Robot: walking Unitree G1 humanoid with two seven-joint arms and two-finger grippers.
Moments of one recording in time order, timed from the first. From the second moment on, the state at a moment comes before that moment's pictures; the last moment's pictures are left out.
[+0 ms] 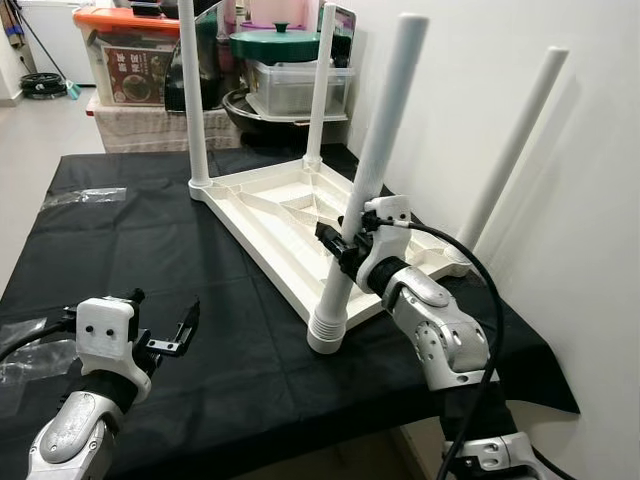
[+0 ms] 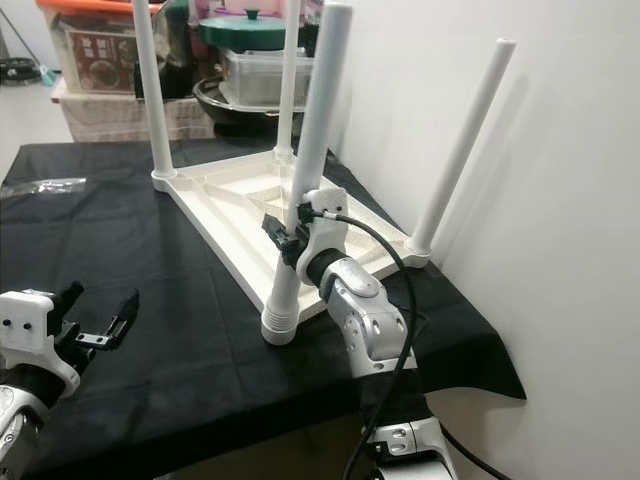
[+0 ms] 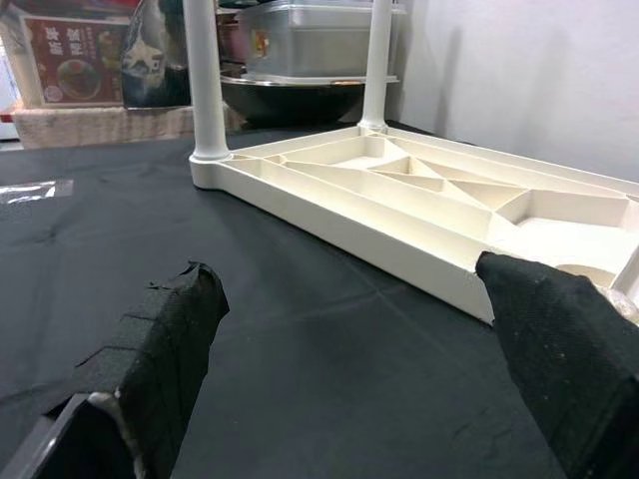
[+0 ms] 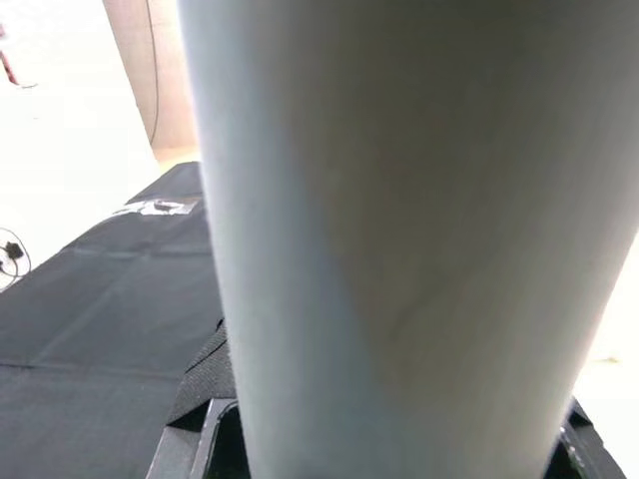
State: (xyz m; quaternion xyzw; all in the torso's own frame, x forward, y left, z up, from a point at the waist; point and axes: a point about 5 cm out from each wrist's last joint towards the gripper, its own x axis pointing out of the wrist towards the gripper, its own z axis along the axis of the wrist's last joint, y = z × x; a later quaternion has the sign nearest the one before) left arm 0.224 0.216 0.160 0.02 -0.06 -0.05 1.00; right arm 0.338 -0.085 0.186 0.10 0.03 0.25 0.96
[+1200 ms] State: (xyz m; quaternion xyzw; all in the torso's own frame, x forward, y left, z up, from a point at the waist) left arm 0.224 0.220 0.163 0.02 -0.07 -0.04 1.00; right arm 0.321 -0.078 0.179 0.03 0.00 0.14 0.99
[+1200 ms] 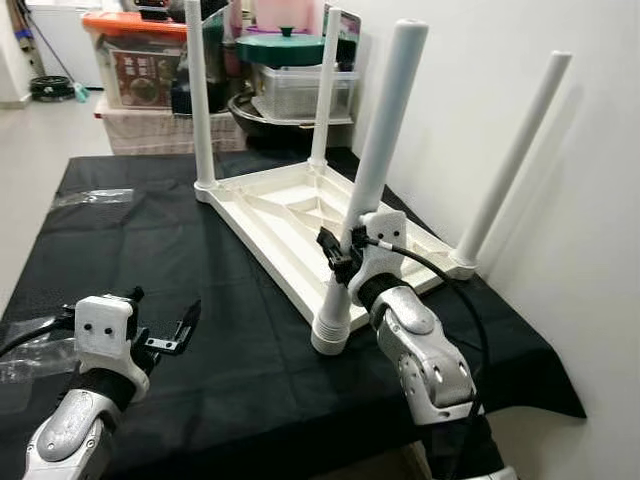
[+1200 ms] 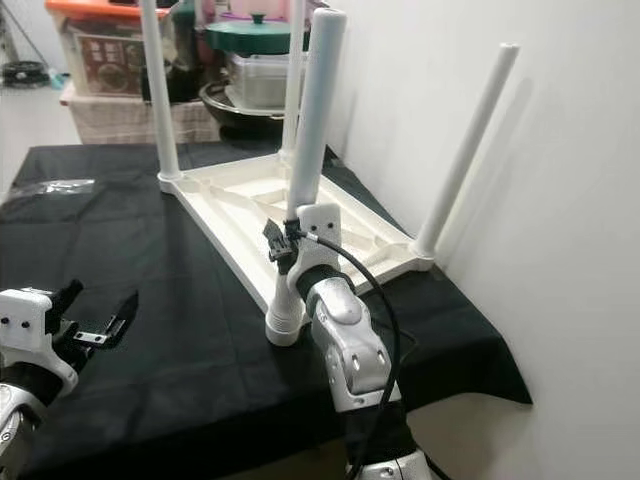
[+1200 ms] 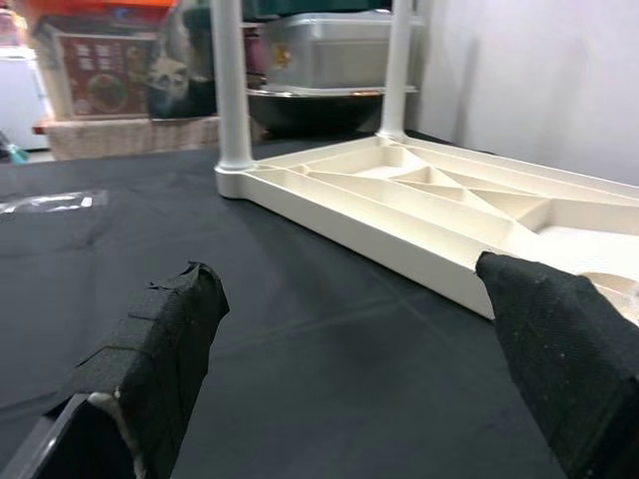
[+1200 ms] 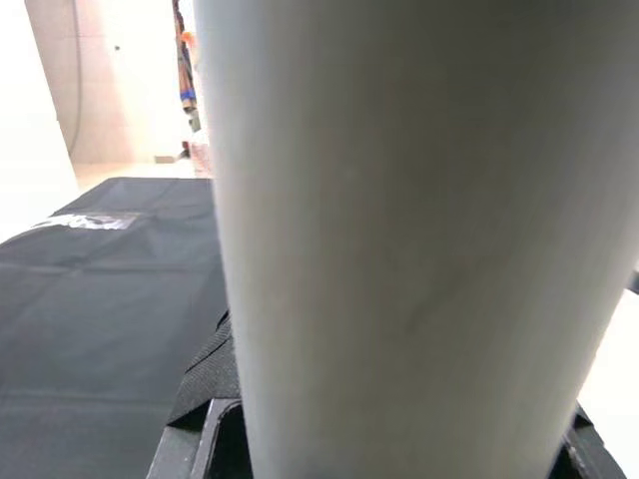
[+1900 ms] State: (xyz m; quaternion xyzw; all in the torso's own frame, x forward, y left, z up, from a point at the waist) left arm 0.225 0.220 0.160 0.02 -0.06 -0.05 1.00; right arm 0.321 -0.072 0.180 0.03 0.00 0.14 0.99
